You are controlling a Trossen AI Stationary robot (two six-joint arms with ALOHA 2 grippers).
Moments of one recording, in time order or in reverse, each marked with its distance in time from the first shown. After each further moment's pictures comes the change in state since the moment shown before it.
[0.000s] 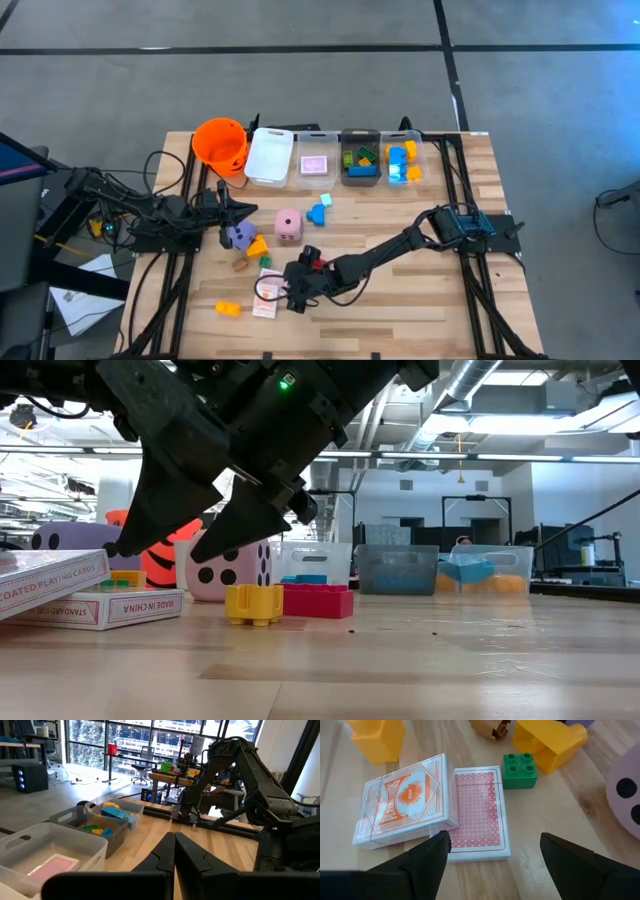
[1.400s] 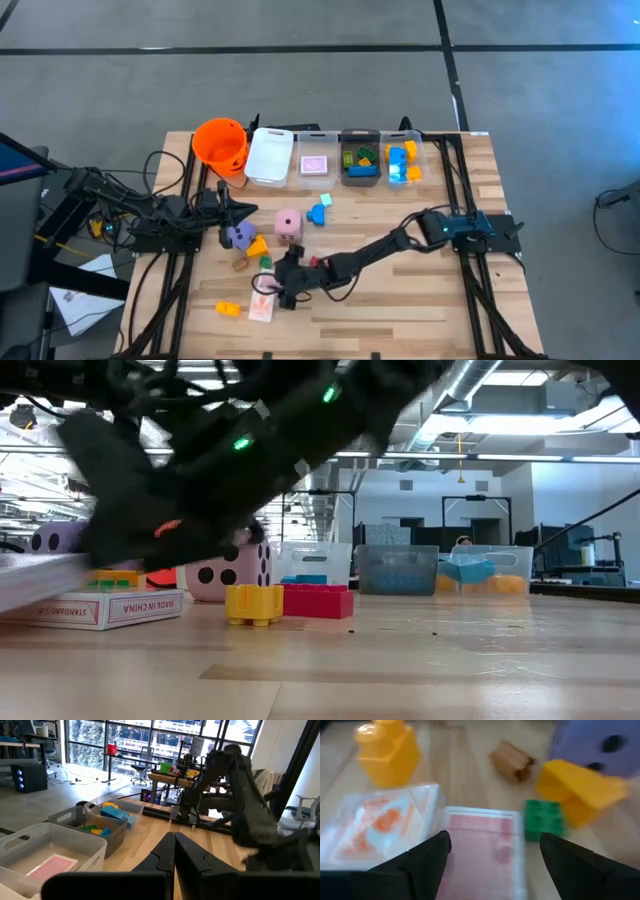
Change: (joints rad) left arm 0.000 0.000 0.000 0.003 0.000 -0.002; right arm -0.036 0.117 0.000 0.349 -0.046 -0.239
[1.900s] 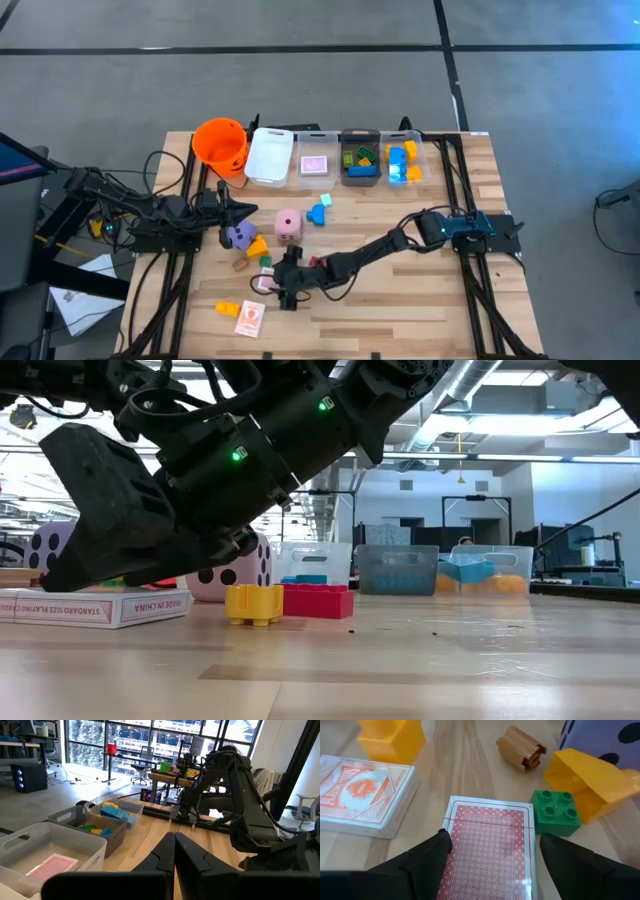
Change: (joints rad) left arm 0.000 0.000 0.000 -0.001 0.001 0.000; right arm -0.007 0.021 0.020 -0.060 -0.057 -0.026
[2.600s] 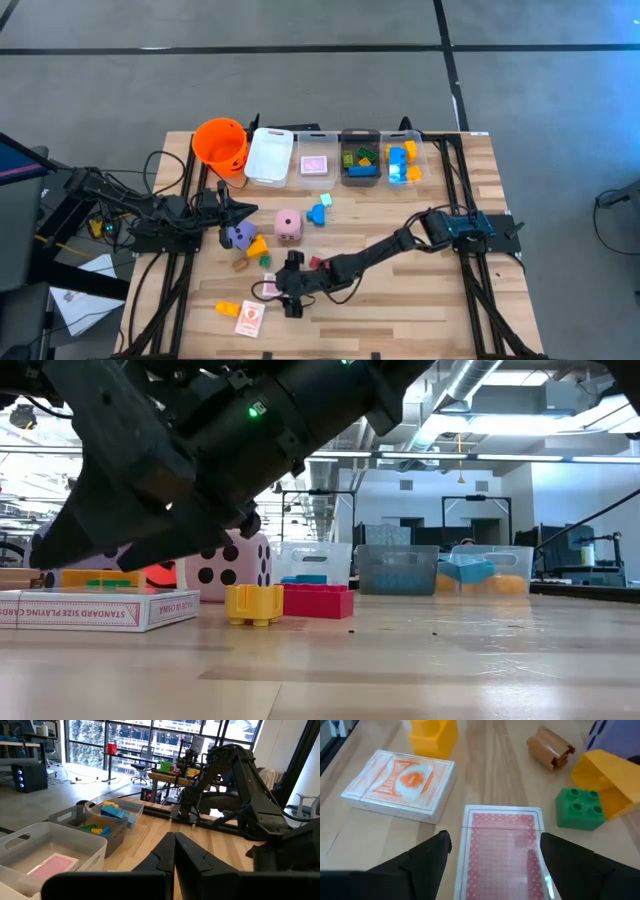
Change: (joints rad) left arm 0.000 0.000 0.000 -0.004 0.001 0.000; right arm 0.022 -0.063 -0.006 -0.062 -0.060 -0.003
